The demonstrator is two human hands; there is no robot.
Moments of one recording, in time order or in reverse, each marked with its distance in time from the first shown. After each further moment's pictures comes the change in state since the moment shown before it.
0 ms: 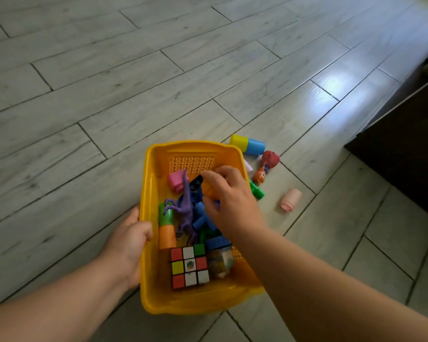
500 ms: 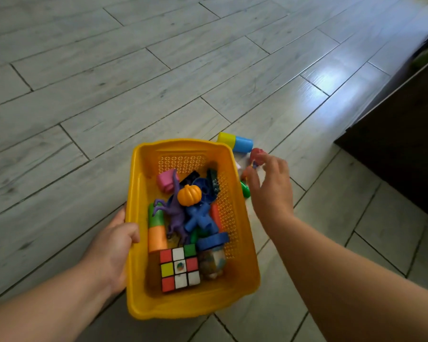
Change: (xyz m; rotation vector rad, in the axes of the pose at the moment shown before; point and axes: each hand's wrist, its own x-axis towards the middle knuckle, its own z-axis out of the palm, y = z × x) left_hand 0.005 -0.003 0.013 0.025 0.001 -0.006; right_hand 0.008 0.080 -0.028 0.149 0.229 0.470
